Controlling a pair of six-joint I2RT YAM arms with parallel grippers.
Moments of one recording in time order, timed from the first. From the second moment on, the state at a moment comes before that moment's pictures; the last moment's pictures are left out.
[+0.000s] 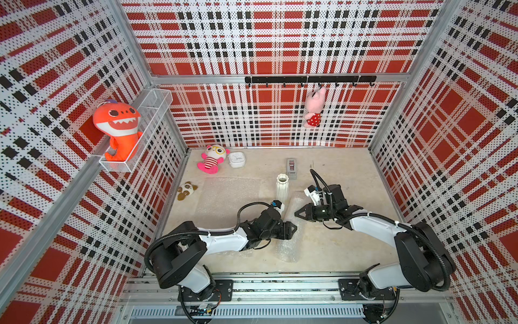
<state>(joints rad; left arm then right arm) -0.93 1.52 0.63 0.20 0.10 -0.76 0.45 1.42 0.66 0.03 -0.73 0.62</state>
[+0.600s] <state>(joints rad) -0.93 1.52 0.63 0.20 0.10 -0.75 0.46 1.49 0.61 0.23 -0.74 0.75</state>
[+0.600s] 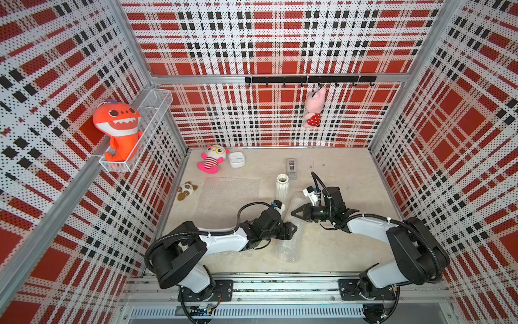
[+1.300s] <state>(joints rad) -0.94 1.52 0.63 0.21 0.09 -0.76 0.50 1.46 0.62 0.16 -0.63 0.73</state>
